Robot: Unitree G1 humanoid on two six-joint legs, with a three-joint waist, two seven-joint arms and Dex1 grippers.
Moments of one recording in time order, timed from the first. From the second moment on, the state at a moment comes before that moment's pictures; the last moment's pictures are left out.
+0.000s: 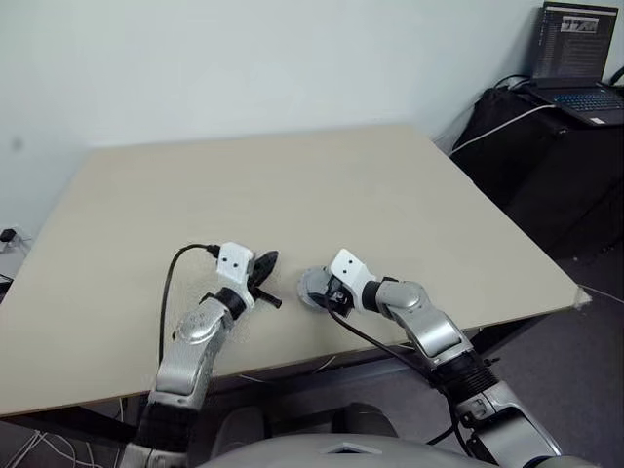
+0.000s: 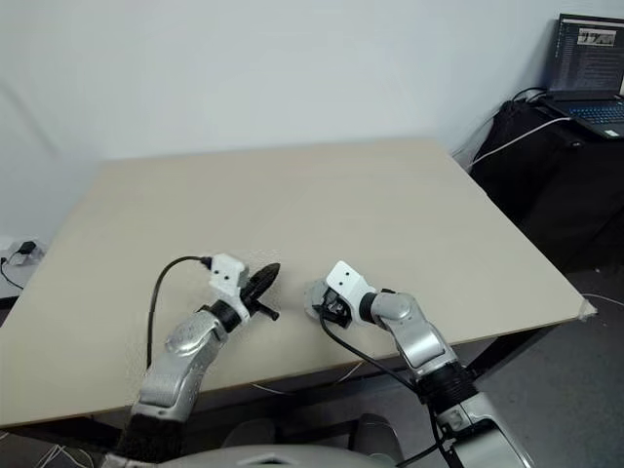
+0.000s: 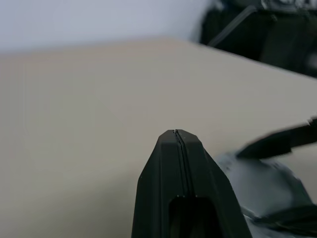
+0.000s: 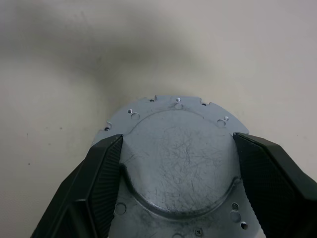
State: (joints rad) left arm -0.05 0.17 -0.14 -0.09 -0.21 0.33 -0.43; right arm -0.27 -0.33 0.37 0.14 -0.03 0.38 0.66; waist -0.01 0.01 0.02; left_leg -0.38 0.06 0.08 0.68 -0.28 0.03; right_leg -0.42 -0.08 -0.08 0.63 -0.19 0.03
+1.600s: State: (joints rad) left arm -0.36 0.16 -0.19 0.21 -0.31 0.85 -0.57; right arm -0.23 -0.31 0.34 0.07 -0.01 0.45 0.65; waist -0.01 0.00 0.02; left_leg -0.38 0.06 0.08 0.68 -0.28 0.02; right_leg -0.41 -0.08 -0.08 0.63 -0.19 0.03
